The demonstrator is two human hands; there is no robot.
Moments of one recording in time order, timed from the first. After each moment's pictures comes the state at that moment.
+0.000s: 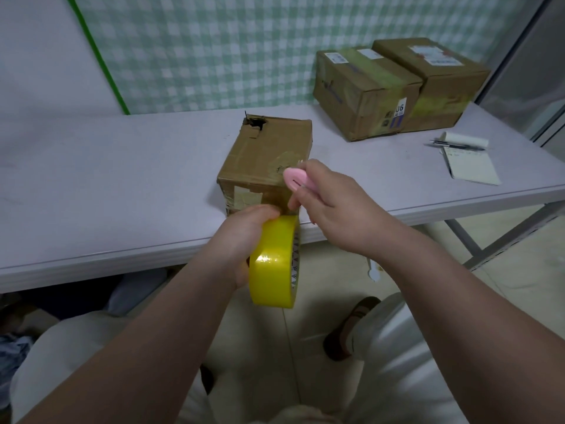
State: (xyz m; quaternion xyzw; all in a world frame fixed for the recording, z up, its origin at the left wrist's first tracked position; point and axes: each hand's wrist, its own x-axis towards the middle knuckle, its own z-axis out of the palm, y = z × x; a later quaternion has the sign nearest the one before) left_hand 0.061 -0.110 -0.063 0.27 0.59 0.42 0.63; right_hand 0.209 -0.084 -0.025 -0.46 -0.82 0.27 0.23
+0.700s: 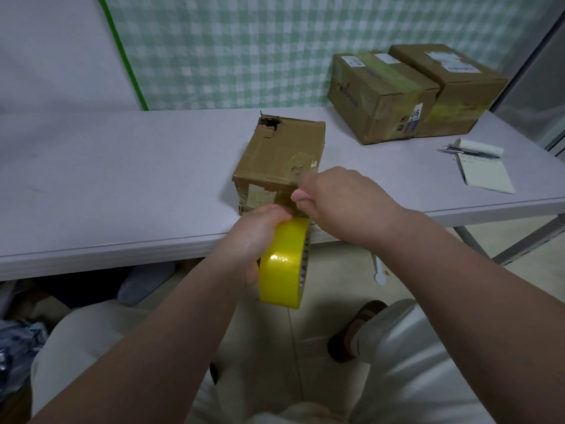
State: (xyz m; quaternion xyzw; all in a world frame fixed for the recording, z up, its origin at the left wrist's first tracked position) left_hand 0.054 -0.118 -0.059 0.31 0.59 0.42 0.62; right_hand 0.184 -0.085 -0.001 -0.49 -0.87 0.07 0.02
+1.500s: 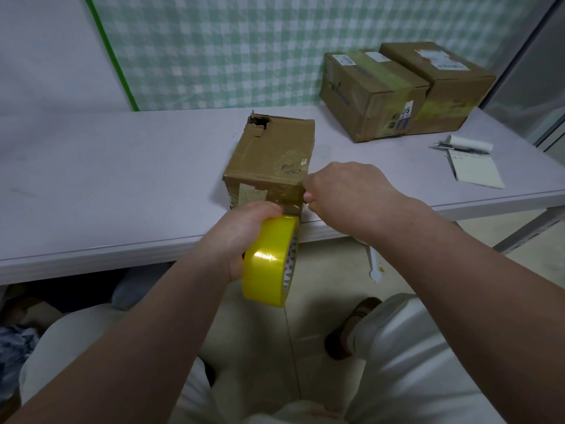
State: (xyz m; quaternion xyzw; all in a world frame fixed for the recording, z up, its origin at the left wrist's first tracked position) left_hand 0.043 -0.115 -0.056 0.31 0.59 0.38 0.64; right_hand 0.187 -0.080 0.003 -0.52 -0.85 -0.07 -0.08
